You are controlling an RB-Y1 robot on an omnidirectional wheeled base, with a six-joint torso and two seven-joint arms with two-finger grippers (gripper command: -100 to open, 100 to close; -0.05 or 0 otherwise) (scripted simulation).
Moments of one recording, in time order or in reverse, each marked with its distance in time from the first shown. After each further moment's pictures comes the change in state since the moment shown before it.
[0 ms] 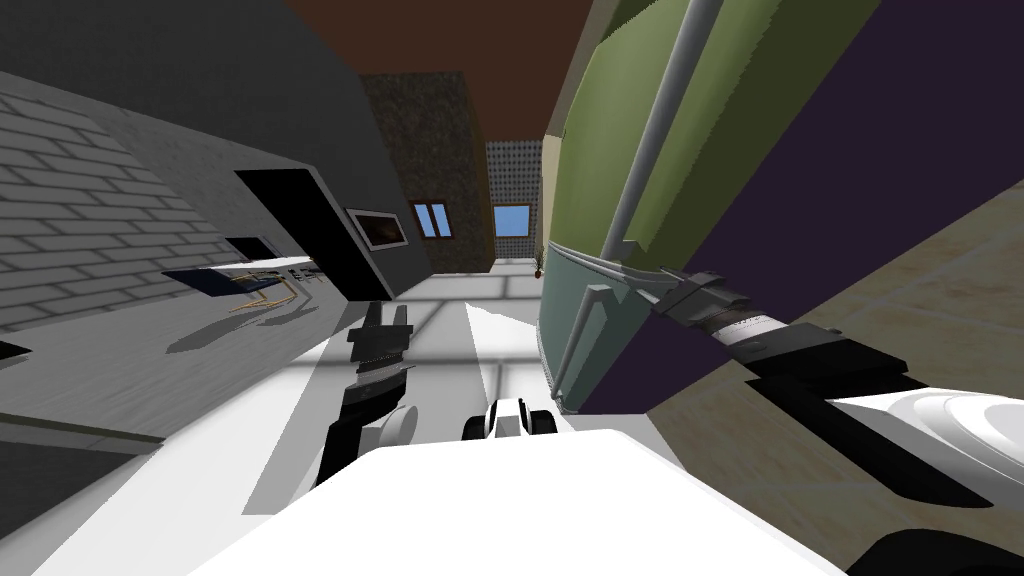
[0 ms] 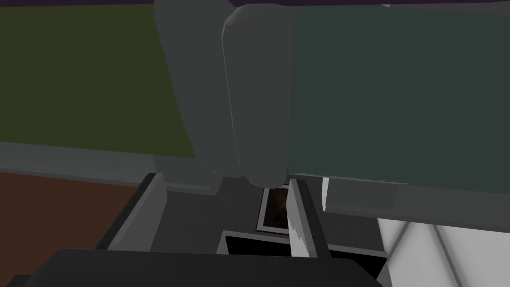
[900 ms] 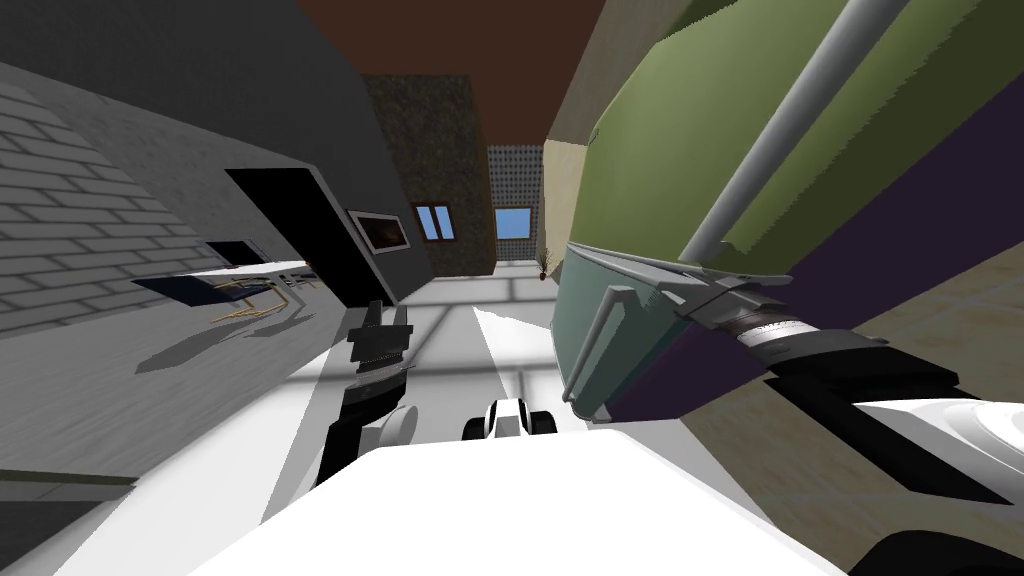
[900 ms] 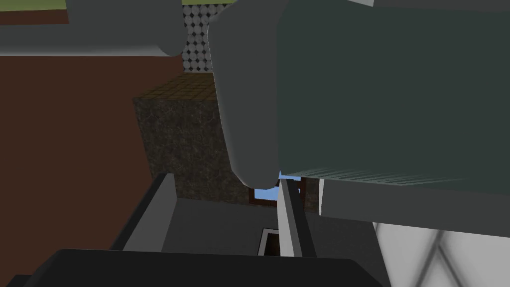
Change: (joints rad) left arm 0.000 0.000 0.000 0.000 0.000 0.000 0.000; right arm 0.024 0.030 -0.031 0.098 -0.004 0.032 0.003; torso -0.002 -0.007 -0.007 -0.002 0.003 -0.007
